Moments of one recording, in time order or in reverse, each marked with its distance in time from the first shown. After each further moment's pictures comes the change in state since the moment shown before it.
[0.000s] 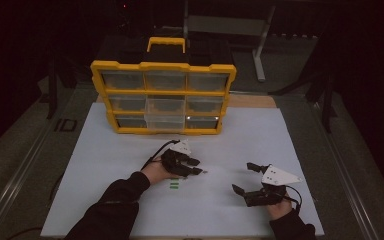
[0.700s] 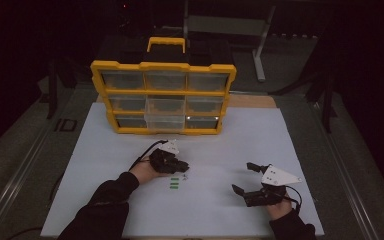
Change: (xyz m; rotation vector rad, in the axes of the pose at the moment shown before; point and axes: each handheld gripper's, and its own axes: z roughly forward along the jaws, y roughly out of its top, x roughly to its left) left arm 0.016 -0.029 -0.024 0.050 0.035 -0.040; right arm 0.001 0.001 0.000 -0.001 -0.003 -0.006
